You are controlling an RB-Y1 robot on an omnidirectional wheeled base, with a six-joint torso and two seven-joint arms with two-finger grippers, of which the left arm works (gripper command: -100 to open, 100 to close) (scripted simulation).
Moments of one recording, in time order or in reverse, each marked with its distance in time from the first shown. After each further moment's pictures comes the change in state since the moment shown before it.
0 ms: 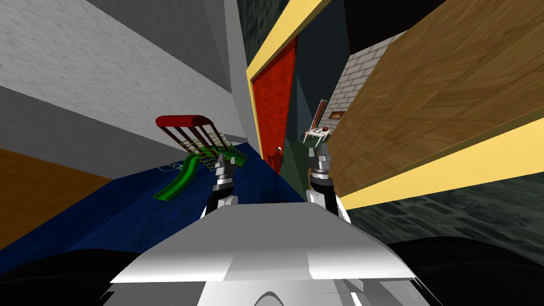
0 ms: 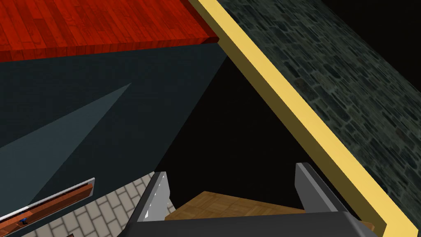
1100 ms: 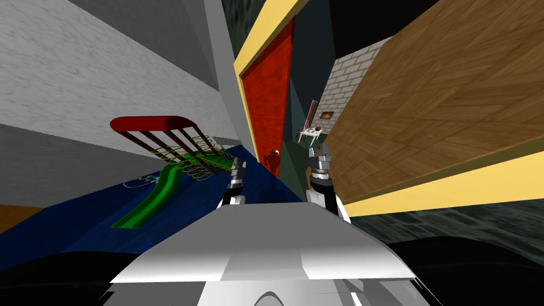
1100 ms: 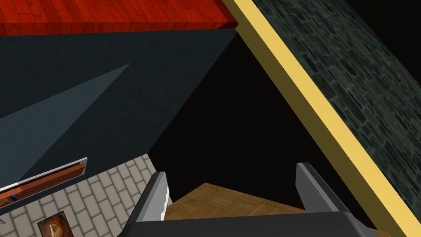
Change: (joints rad) arm -0.084 0.046 -0.079 0.251 -0.022 -0.069 -0.005
